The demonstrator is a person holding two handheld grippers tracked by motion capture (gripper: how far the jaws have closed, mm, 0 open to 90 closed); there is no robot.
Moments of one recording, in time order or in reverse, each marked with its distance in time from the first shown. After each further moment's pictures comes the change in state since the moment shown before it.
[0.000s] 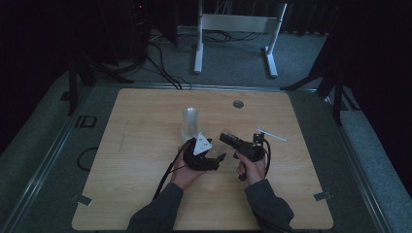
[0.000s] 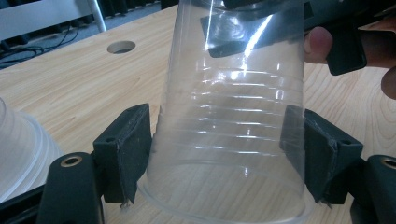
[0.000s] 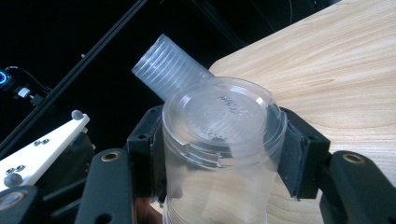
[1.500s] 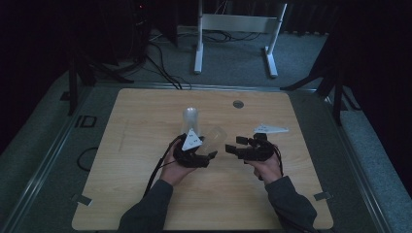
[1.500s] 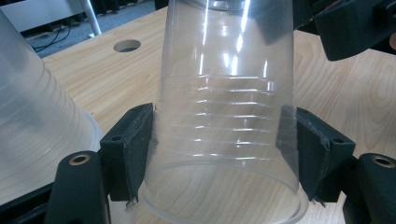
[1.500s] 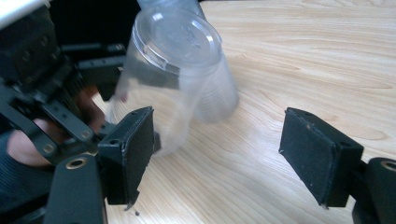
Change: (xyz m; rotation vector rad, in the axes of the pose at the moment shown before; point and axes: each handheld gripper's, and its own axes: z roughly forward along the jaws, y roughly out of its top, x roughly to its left) left arm 0.023 0.003 -0.023 0.018 -0.039 0.017; right arm 0.011 0.020 -0.020 0.285 -0.115 -0.415
